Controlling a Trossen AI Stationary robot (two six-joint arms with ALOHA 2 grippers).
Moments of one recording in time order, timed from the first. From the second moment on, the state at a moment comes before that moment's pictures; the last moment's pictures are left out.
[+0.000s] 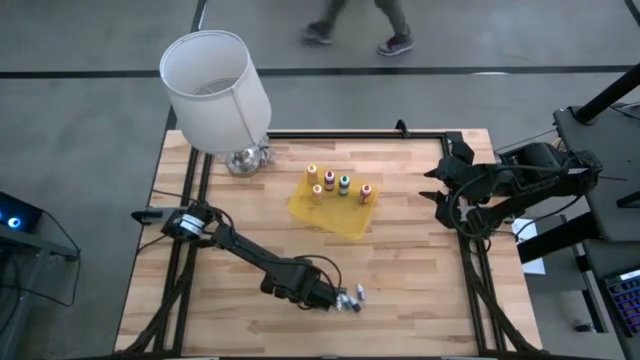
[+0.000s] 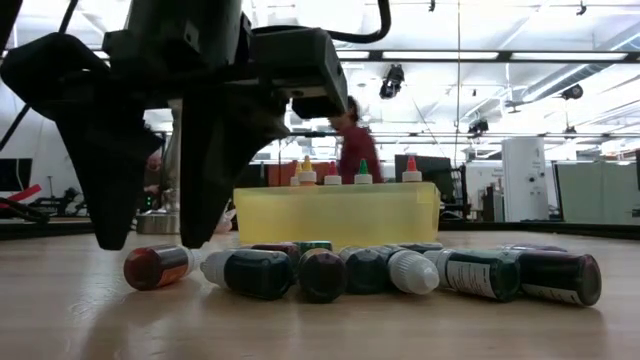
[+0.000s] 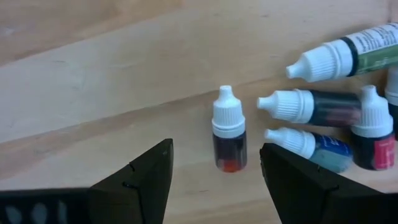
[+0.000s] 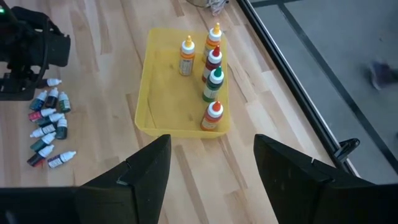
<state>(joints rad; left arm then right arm) -0.44 2.13 1.68 -1.03 0.12 -1.75 0.28 1.07 1.53 -1.38 0.47 0.45</state>
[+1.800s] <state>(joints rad) -0.42 2.13 1.62 -0.93 0.21 -1.68 0.28 1.07 1.52 -1.38 0.47 0.44</state>
